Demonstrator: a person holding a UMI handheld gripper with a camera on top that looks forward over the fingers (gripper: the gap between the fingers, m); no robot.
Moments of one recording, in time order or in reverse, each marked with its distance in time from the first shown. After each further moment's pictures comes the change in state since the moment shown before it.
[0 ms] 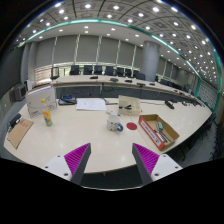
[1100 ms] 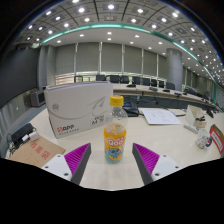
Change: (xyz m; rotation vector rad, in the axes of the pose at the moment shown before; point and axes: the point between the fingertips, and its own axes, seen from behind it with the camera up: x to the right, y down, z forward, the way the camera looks) arm -0.487 -0.055 0.268 0.143 -0.234 -0.012
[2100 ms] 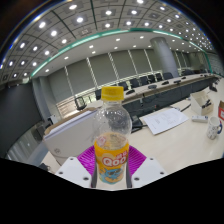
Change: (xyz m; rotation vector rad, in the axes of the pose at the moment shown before) arm 0.031 -0.092 0.021 0.108 -0.109 0.325
